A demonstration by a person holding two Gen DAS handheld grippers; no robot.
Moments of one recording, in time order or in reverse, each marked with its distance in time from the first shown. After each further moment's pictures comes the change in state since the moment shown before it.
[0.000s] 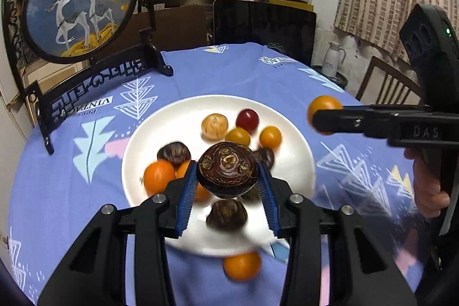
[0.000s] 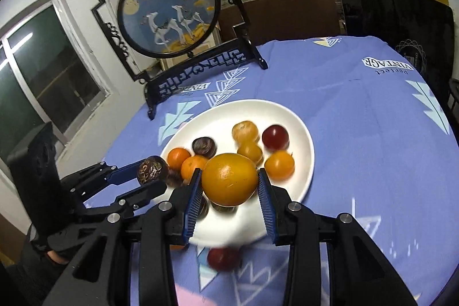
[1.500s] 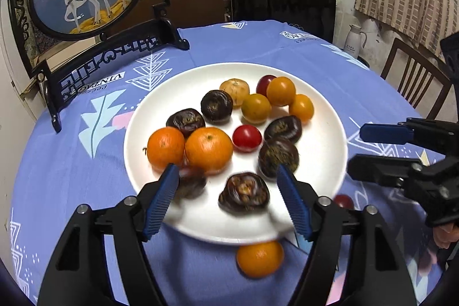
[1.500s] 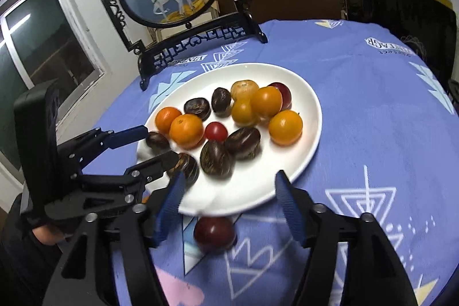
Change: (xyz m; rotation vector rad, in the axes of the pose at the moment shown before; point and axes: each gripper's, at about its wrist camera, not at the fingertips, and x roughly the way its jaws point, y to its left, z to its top) left arm 0.015 -0.005 -0.035 -0.008 0.077 0.105; right arm -0.001 0.010 -0.068 -0.070 0.030 -0.028
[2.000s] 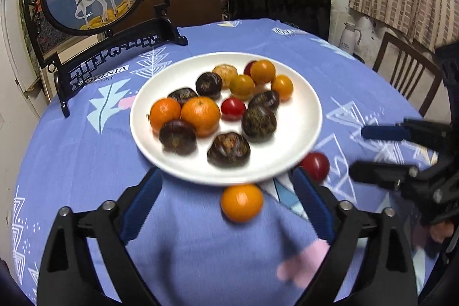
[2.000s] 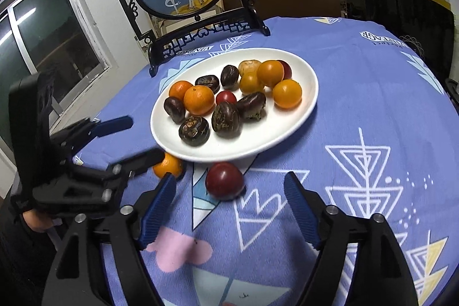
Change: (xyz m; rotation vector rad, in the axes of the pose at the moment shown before) left arm -0.035 -0.014 -0.038 0.009 0.003 0.000; right arm -0.020 0.006 -0.041 -0.001 0.002 -0.001
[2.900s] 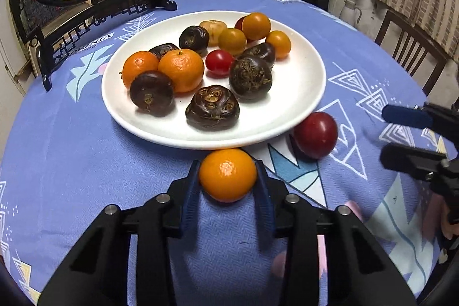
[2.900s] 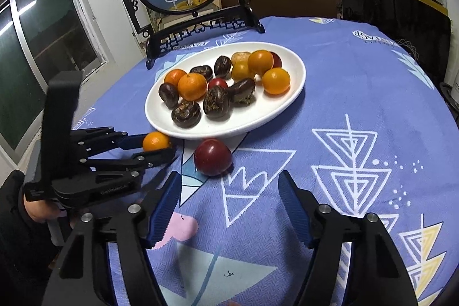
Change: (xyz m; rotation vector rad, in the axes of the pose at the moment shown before) left arm 0.036 -0.005 -0.016 -0.017 0.123 -0.028; right arm -0.003 -0.005 -0.019 -0.038 0.011 -0.036
